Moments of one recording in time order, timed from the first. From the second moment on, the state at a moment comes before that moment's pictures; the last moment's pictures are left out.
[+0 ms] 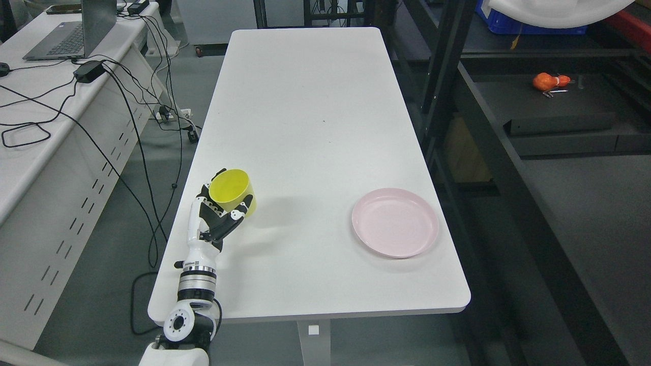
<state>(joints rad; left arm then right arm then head) -0.31 0.02 -0.04 -1.27 0.36 -0.34 0.05 0.00 0.00 0.00 -0.24 0.00 0.09 -0.12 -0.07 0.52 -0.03</state>
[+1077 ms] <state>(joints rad) -0.23 0.02 0.00 -1.59 0.36 -0.37 0.05 0.00 0.00 0.00 -0.24 0.00 0.09 -0.12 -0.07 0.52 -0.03</state>
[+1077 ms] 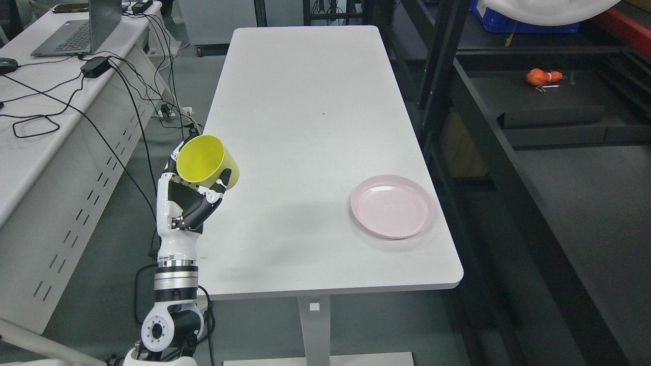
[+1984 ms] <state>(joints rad) -0.20 0.01 -0.01 -1.63 0.36 -0.37 0.05 0.00 0.00 0.00 -0.24 0.00 0.09 -0.12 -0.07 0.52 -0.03</state>
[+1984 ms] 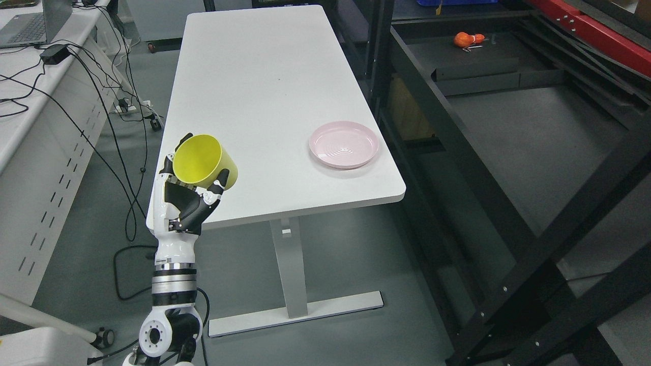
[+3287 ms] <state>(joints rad) -0.29 0.00 -0.22 -1.64 0.36 -0.40 0.05 0.00 0.00 0.00 -0.24 0.00 0.09 -0.11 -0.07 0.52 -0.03</state>
